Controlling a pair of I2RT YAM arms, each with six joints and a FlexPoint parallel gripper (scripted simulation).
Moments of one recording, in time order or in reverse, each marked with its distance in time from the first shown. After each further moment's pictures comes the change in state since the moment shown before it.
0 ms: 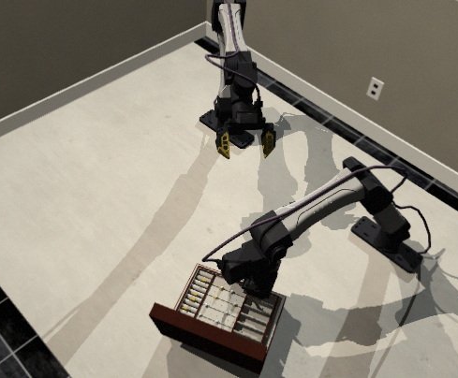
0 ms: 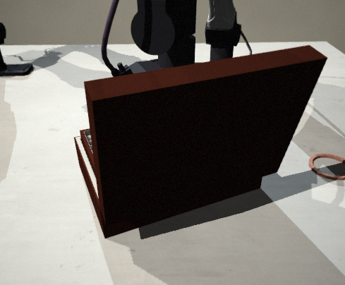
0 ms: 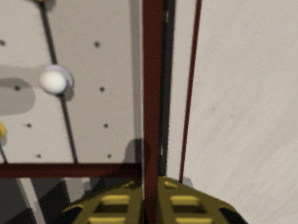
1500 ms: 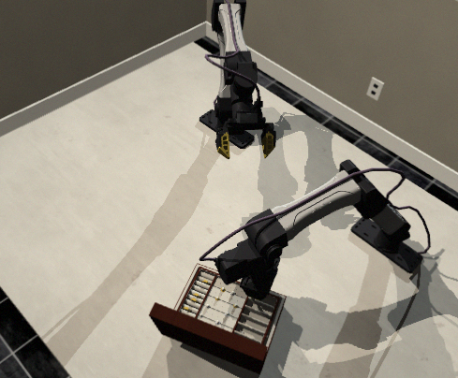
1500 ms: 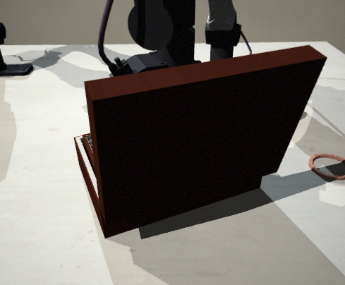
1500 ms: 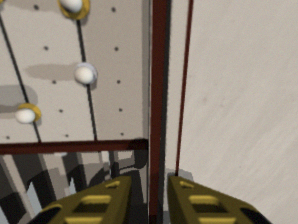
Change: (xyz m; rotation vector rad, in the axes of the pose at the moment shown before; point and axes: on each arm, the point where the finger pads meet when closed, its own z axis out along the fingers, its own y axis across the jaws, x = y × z) left arm -0.001 0.001 -0.014 0.039 0.032 0.008; right arm 0.000 0.000 0.000 -0.001 0.000 0.000
